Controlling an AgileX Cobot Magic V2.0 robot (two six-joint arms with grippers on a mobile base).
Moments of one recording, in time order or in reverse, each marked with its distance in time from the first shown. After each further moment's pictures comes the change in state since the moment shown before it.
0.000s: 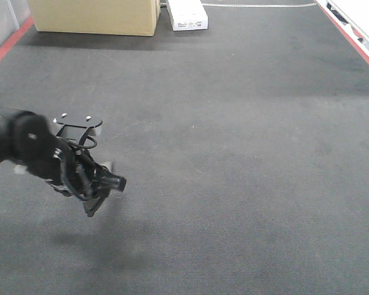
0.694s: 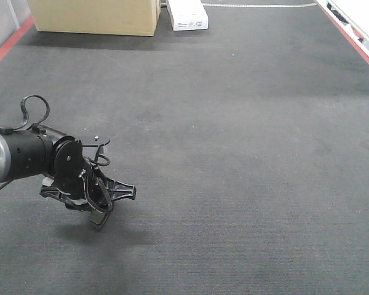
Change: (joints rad) left arm -0.041 0.161 -0.009 0.138 -0.045 -0.292; right arm 0.000 0.000 0.000 0.000 0.000 0.000
